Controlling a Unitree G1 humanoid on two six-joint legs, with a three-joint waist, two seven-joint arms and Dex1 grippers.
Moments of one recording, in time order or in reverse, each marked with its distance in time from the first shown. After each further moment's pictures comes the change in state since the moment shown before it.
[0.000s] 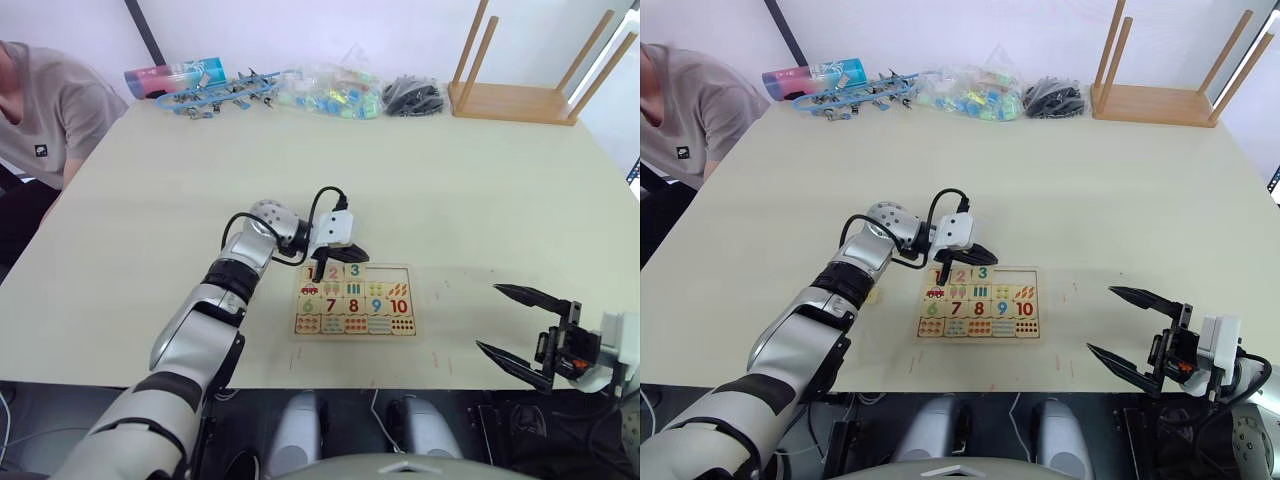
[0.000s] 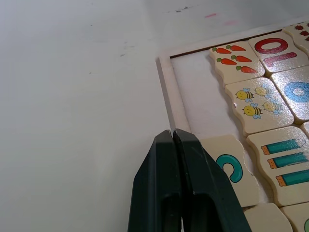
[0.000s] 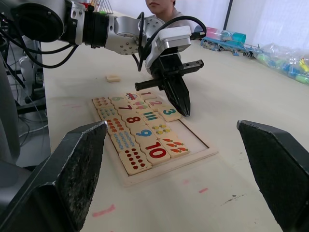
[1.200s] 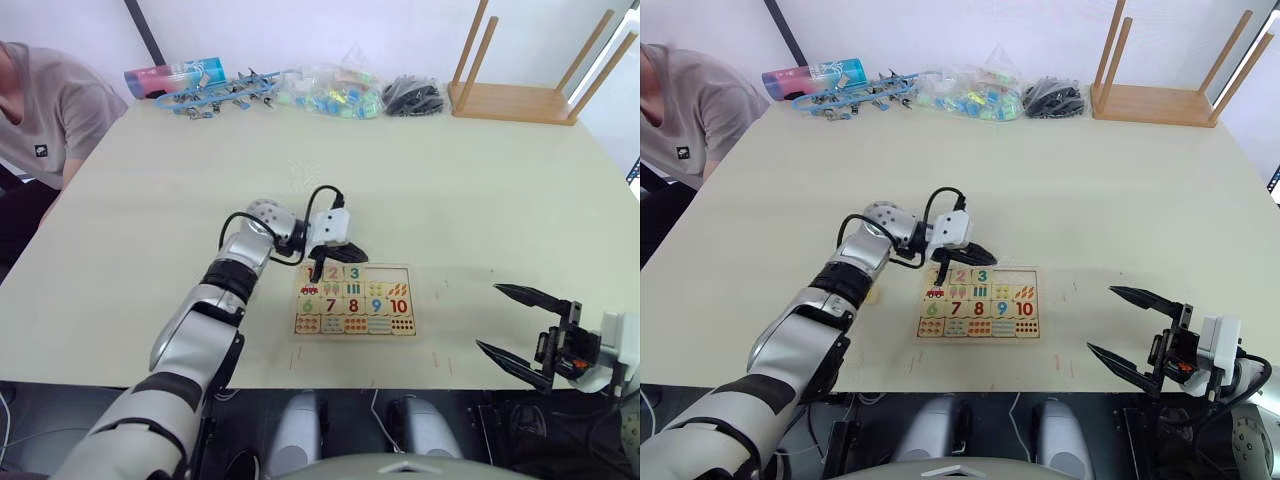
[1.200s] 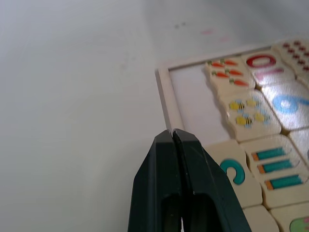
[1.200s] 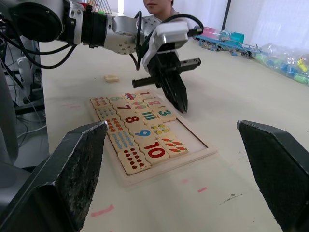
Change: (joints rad) left arm 0.006 0.000 0.050 -0.040 -0.063 0.043 -0.064; right arm -0.005 0.003 0.001 0.010 -0.001 -0.003 -0.004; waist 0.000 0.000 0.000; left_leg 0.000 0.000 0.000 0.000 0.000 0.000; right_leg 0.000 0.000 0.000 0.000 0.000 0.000
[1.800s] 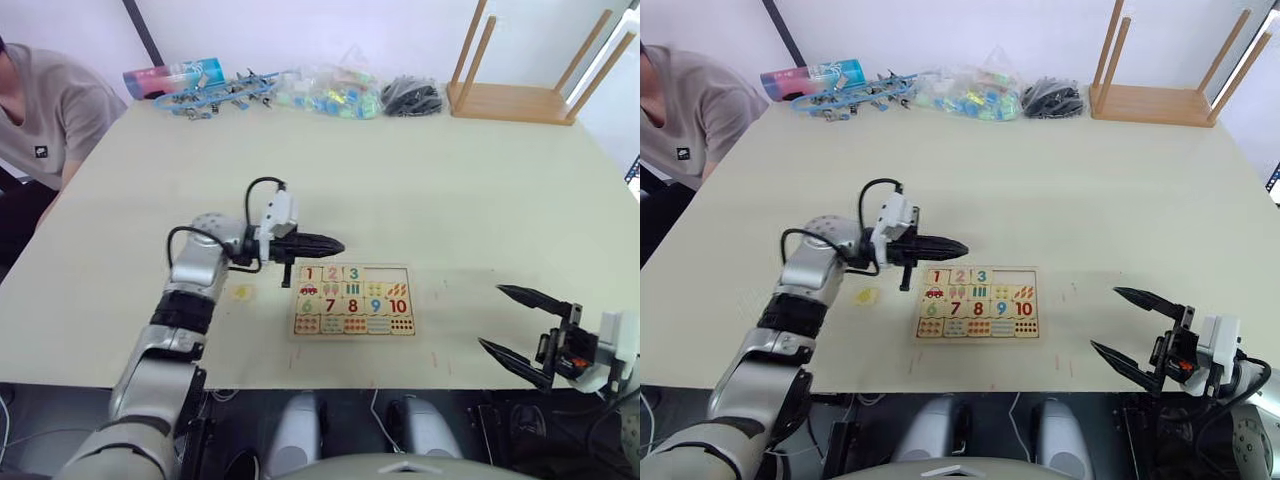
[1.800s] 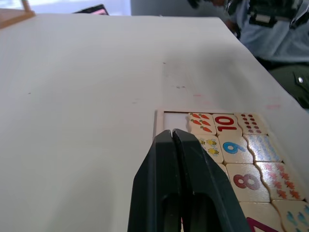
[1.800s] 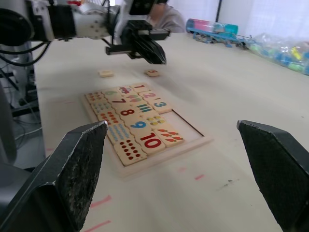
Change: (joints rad) left arm 0.286 0.161 0.216 -0.407 -0.299 0.373 -0.032; right arm 0.020 -0.001 -0.013 0.035 -0.002 0.002 -0.031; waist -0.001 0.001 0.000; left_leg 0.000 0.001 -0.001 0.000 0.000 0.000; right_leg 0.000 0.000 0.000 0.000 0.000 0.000
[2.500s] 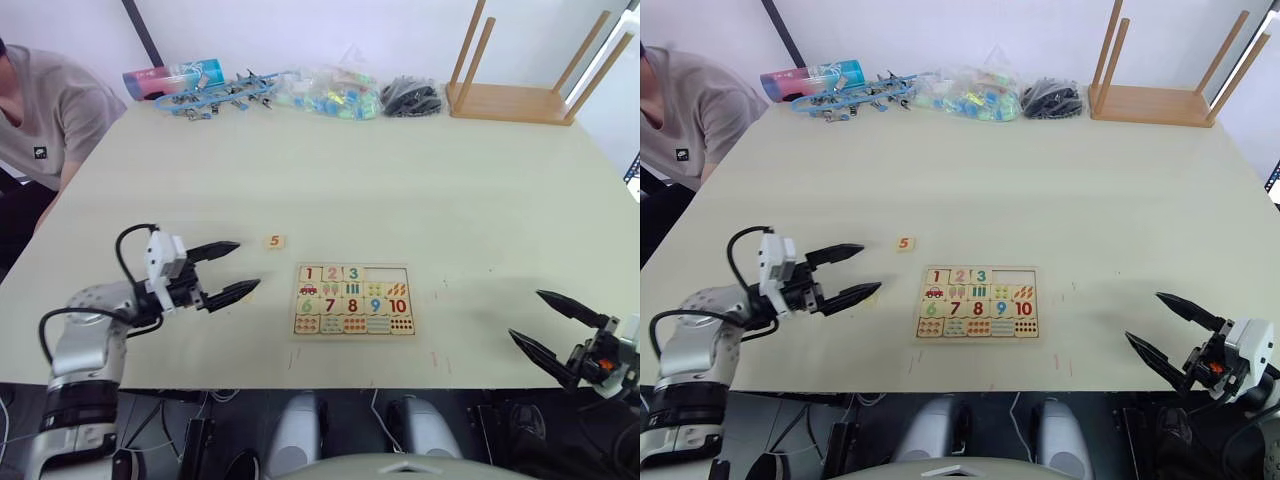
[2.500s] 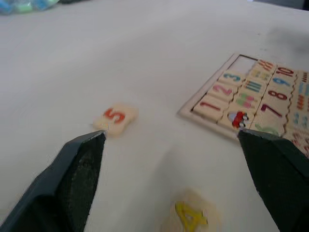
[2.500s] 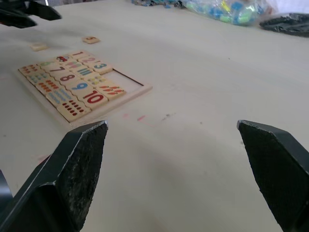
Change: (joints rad) left arm 0.509 0.197 0.381 -0.168 -0.136 -0.026 0.163; right arm 0.066 -0.020 -0.112 0.116 -0.015 0.034 -0.089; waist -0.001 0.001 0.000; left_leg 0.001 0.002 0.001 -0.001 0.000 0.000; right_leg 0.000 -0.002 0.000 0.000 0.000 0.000
